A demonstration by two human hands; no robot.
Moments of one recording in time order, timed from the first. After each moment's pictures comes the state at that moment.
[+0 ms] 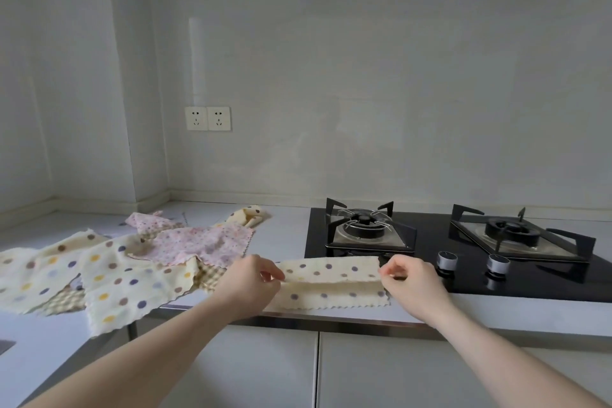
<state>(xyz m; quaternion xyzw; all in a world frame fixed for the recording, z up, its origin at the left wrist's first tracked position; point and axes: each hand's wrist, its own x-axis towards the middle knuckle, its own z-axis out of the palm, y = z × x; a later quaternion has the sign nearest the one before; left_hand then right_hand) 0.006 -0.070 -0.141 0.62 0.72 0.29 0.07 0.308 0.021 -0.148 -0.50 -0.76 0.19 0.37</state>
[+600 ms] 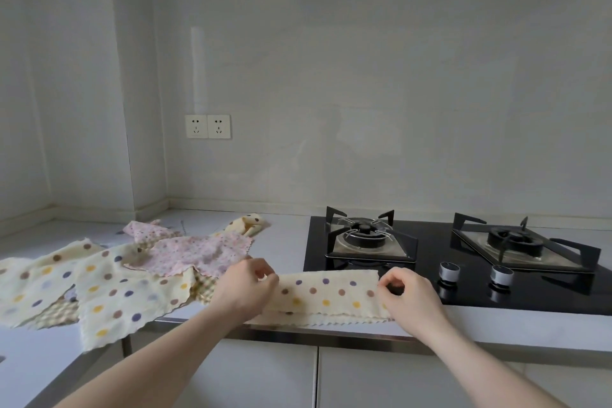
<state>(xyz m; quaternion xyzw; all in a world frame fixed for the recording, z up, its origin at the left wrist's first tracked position) 0.003 -0.055 -0.144 0.58 0.73 0.35 0.04 0.301 0.027 -0.162 -0.52 -0.75 0.16 0.37</state>
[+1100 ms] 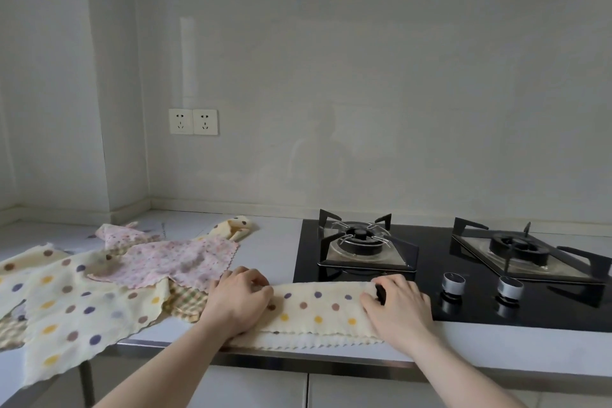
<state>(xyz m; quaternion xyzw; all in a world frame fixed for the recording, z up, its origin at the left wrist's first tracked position) -0.009 0.001 -0.172 0.58 0.76 0.27 0.04 0.275 0.068 -0.175 -0.61 -0.75 0.06 0.23</state>
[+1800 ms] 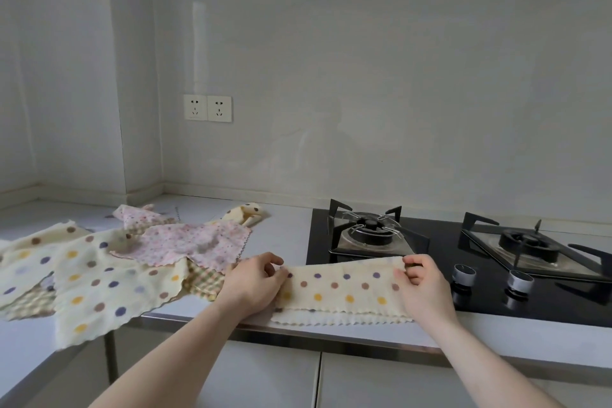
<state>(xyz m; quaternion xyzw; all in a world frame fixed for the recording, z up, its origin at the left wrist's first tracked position) -0.012 -0.004 -0.176 0.59 0.74 0.33 0.07 0.288 0.067 -0.174 -0.55 -0.64 0.24 0.48</state>
